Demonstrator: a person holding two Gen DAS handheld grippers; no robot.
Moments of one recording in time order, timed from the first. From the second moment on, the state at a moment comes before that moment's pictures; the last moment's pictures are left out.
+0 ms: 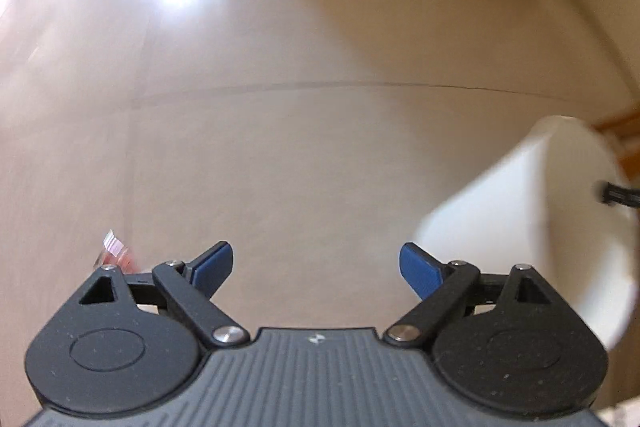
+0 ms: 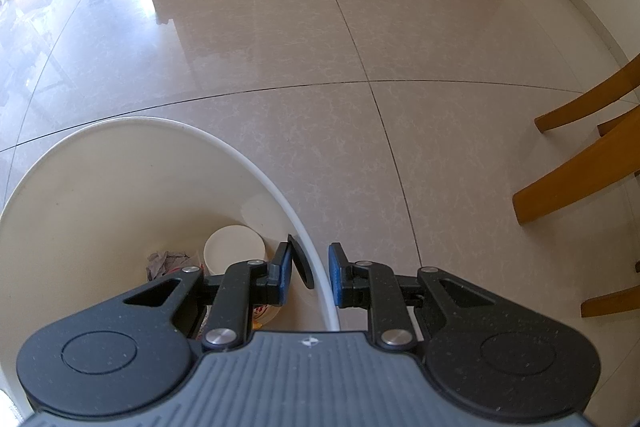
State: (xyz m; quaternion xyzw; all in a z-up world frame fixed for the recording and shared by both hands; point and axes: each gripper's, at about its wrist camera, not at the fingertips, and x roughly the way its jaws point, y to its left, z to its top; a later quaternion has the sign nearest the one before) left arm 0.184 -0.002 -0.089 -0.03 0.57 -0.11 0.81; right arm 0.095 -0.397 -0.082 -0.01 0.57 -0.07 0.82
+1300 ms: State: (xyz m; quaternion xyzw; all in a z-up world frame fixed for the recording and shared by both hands) left arm 0.171 0.116 -0.302 0.00 0.63 0.05 0.78; right arm 0.092 -0.370 -0.078 -0.05 0.57 -0.08 0.82
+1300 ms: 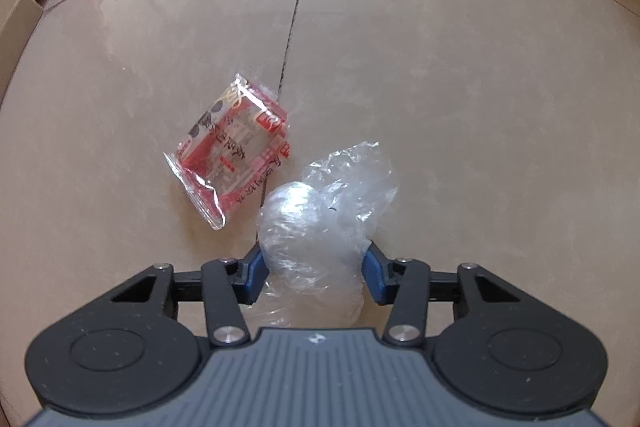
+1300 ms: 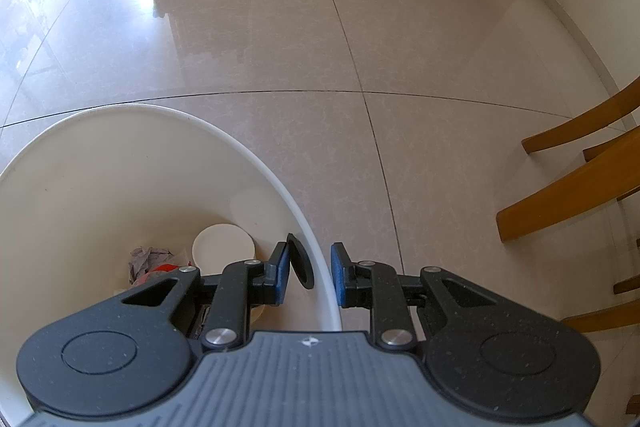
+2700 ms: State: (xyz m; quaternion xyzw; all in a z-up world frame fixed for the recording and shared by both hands) left arm 0.157 -0.176 0.051 0.09 0.46 -0.36 0.81; right arm 0.093 -0.386 -0.075 -0.03 0.57 -0.07 0.82
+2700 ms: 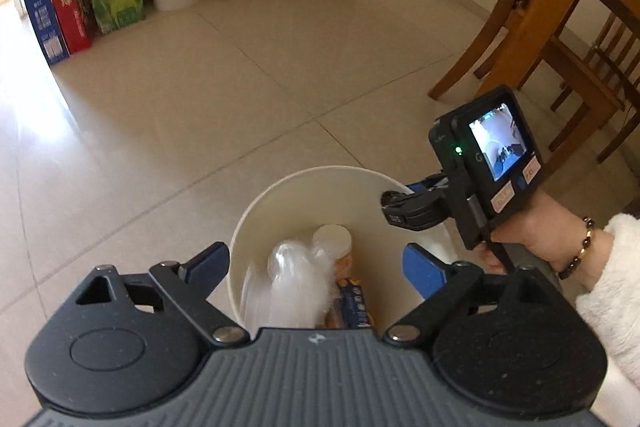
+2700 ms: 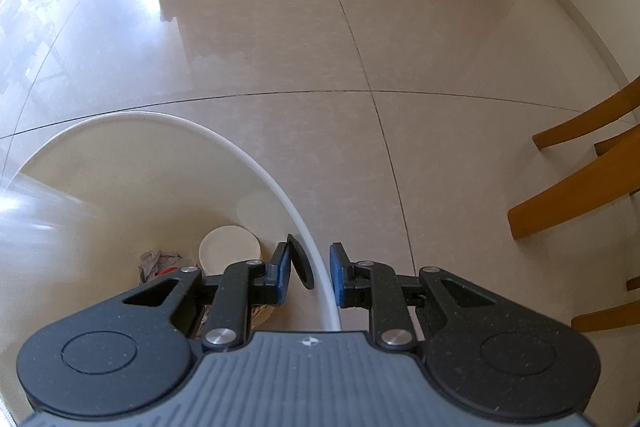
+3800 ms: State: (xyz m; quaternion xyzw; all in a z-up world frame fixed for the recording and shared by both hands) left arm 0.227 0.008 -0.082 0.09 0.55 -0.07 0.83; right arm 0.093 -0.386 -0.074 -0.03 0.57 -0.07 0.82
